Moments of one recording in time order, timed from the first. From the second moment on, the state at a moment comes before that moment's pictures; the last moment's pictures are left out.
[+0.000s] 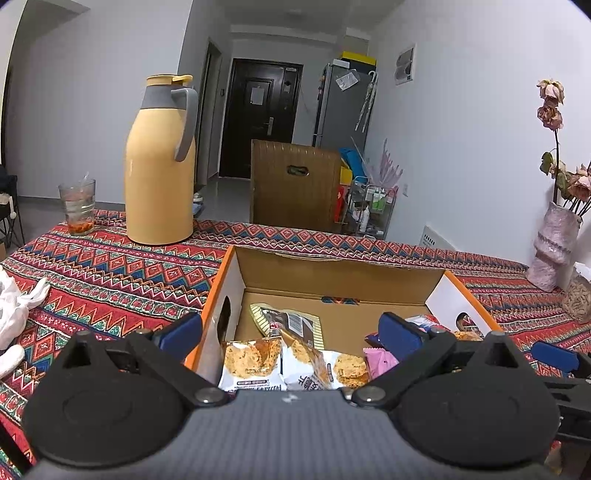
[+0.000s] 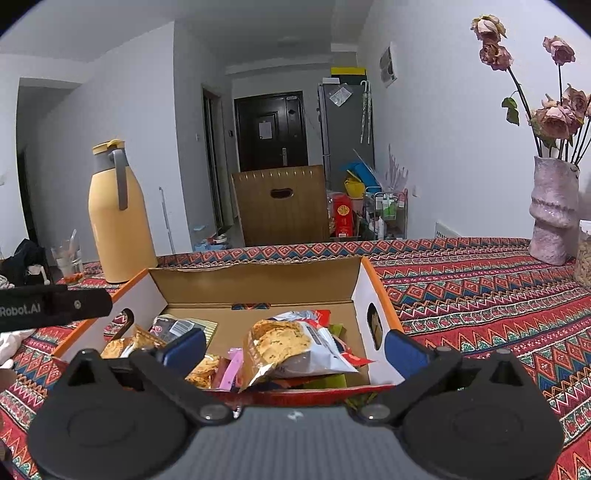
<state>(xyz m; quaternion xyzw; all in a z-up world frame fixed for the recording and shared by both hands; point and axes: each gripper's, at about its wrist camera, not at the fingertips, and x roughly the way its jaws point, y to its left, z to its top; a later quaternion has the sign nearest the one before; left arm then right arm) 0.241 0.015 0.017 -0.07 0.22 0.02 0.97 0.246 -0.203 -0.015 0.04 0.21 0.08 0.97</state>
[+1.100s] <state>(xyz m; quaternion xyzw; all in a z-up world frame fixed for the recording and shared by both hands) 0.168 0.030 0.024 -0.04 0.23 0.03 0.97 0.180 -0.212 -0.005 0.01 0.20 0.09 0.97</state>
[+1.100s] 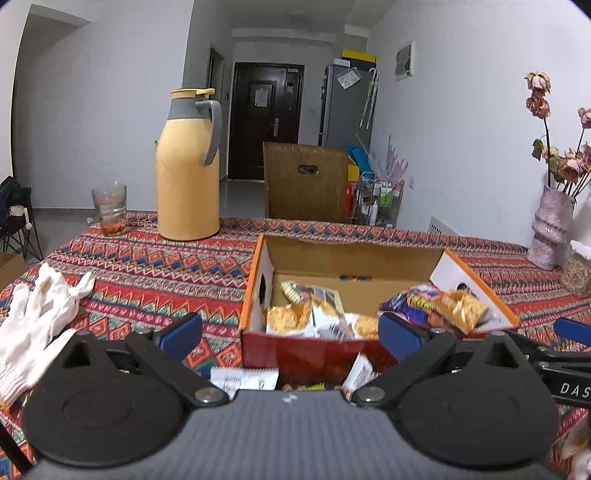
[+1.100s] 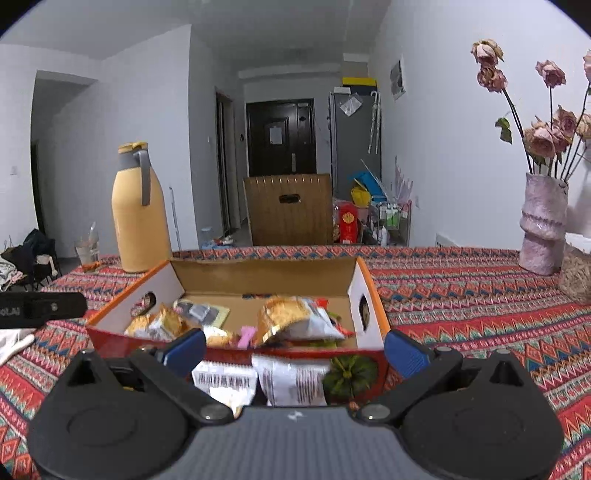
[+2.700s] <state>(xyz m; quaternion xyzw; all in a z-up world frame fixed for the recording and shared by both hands) 0.141 0.043 -0.041 -0.06 0.28 0.02 0.96 0.226 -0.257 -0.083 0.03 0.36 -0.03 0.93</state>
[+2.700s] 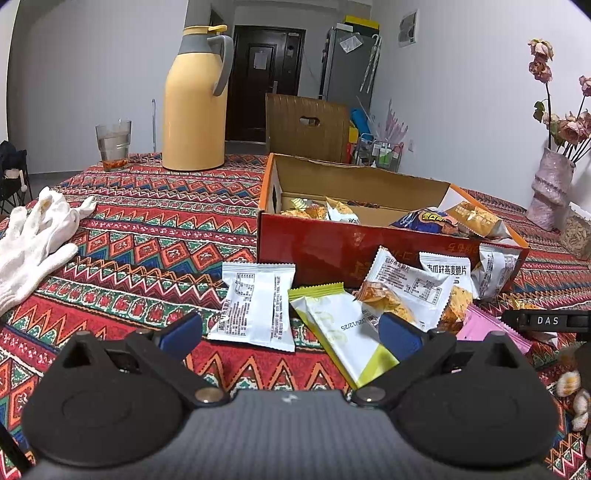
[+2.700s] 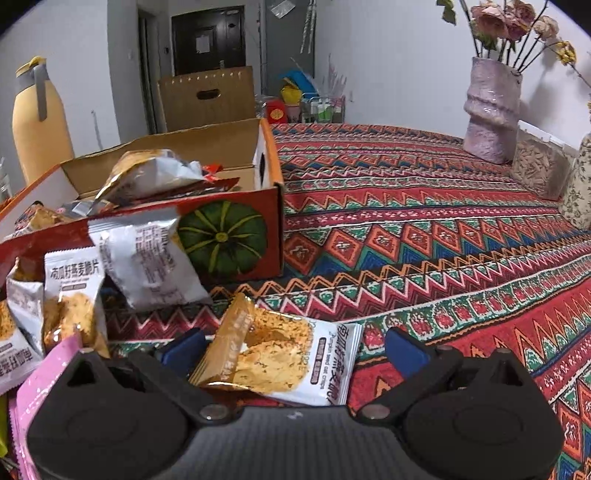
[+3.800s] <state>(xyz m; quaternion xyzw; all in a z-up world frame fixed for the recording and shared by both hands) 0.143 0.043 -0.043 -0.06 0.29 0.03 0.95 0.179 -0.245 -0.062 0.02 0.24 0.02 0.97</state>
